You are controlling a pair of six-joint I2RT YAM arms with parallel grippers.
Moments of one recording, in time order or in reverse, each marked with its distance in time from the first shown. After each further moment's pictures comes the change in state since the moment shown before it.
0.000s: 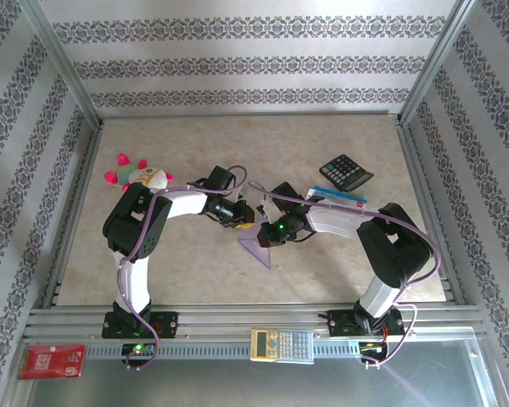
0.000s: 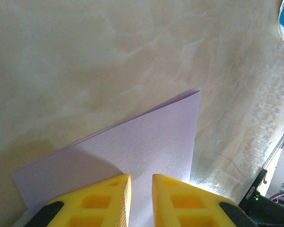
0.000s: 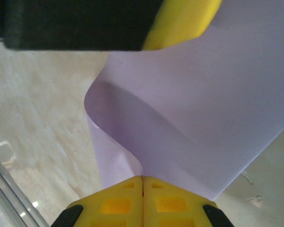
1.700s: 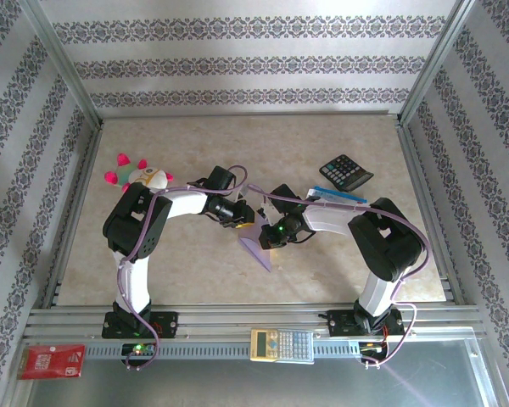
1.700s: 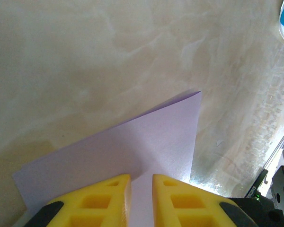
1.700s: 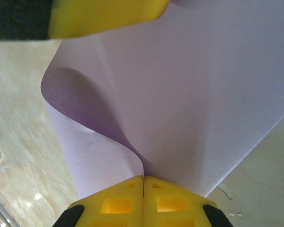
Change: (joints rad) left arm 0.000 0.000 0.002 -0.004 -0.003 0.001; right arm -0.006 0.061 0.002 0.002 0.018 -0.011
